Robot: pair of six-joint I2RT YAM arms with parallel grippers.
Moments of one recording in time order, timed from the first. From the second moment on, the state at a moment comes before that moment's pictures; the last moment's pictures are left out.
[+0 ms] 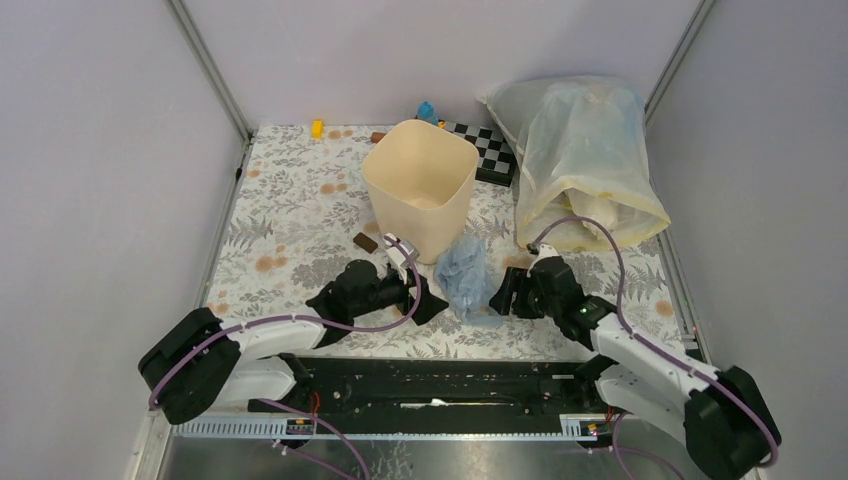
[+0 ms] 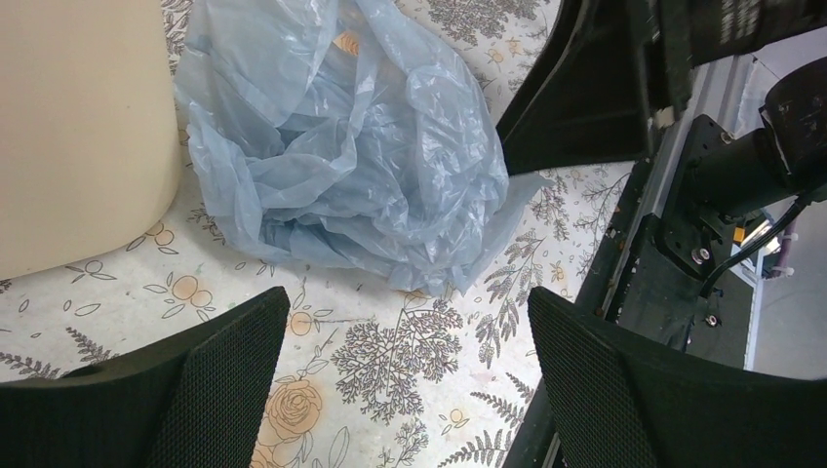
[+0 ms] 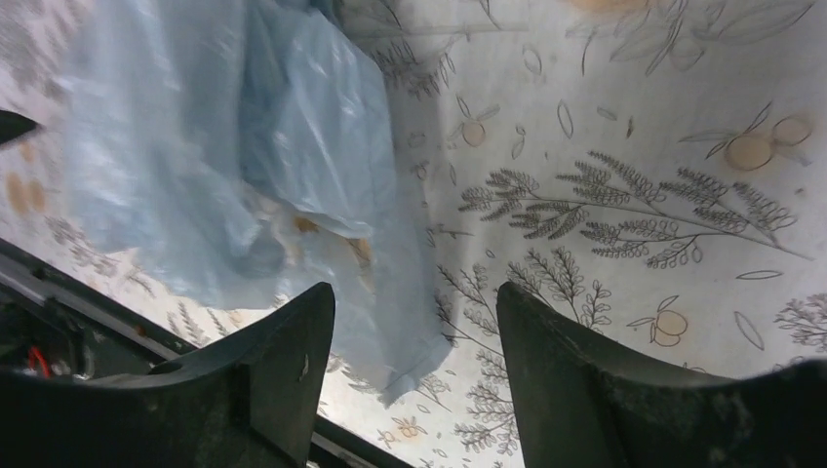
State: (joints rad) left arm -0.82 1.20 0.35 0.57 0.30 -0.31; right arm 0.55 0.87 0.34 -0.19 -0.08 0.63
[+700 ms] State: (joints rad) left arm -0.83 1.05 0.32 0.57 0.19 -0.29; right arm 0.65 0.96 0.50 -0.28 -0.26 0.68
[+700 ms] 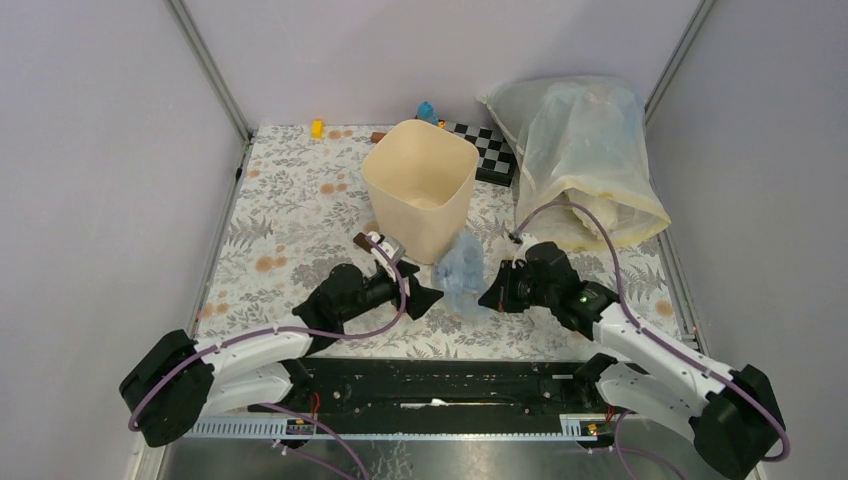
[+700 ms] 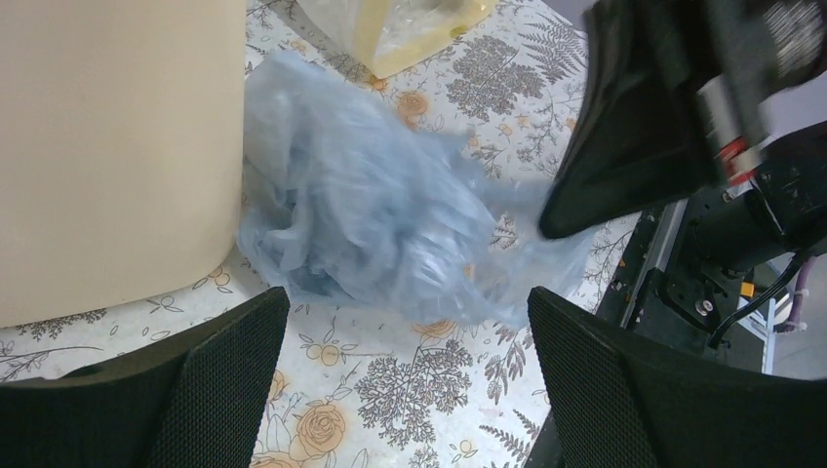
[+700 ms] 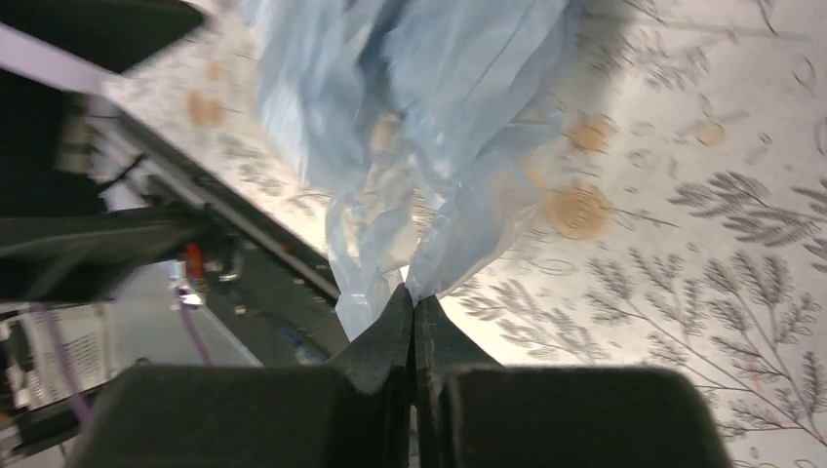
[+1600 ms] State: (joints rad) left arm -1.07 0.94 0.37 0.48 0.14 -0.17; right arm 0.79 1.08 0.86 -0.38 -0.27 0.78
